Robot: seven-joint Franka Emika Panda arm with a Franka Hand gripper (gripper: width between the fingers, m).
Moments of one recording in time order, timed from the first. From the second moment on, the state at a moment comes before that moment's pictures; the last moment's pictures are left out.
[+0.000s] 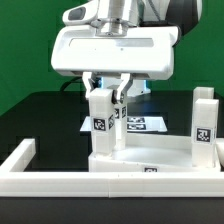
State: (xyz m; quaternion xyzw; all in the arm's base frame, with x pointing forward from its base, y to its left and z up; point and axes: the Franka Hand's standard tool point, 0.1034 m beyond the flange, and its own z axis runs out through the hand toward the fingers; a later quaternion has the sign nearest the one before) arm 0.600 -0.065 0.124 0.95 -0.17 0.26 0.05
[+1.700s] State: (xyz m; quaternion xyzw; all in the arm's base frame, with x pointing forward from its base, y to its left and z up) arm 0.600 -0.073 0.145 0.96 -0.18 0.22 0.02
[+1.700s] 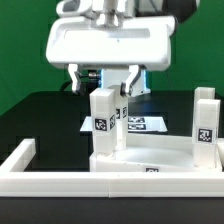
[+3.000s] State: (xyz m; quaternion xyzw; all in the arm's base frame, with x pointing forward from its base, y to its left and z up) arm 0.610 -0.074 0.126 0.98 -0.21 -0.05 -0.04
